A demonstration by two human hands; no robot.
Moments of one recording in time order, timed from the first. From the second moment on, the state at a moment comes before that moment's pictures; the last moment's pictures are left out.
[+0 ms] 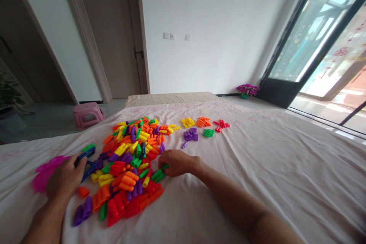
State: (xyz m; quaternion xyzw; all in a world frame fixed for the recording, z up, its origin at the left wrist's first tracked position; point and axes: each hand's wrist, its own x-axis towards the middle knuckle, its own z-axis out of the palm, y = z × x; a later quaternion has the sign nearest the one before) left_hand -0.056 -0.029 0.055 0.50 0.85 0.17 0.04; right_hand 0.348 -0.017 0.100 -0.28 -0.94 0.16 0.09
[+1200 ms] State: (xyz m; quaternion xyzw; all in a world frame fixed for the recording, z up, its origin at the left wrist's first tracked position) left_hand -0.057 -0.027 0.052 0.49 0.86 0.15 0.04; right_hand 0.346 -0.014 0.098 -0.27 -0.89 0.34 0.10
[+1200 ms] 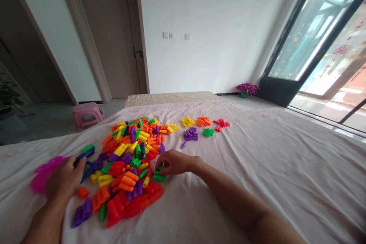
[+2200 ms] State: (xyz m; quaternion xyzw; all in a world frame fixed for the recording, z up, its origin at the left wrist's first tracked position) left_hand -0.059 -0.025 0.049 0.50 0.85 0.16 0.03; right_hand 0.342 -0.020 0.103 -0.26 -0.90 0.33 0.09
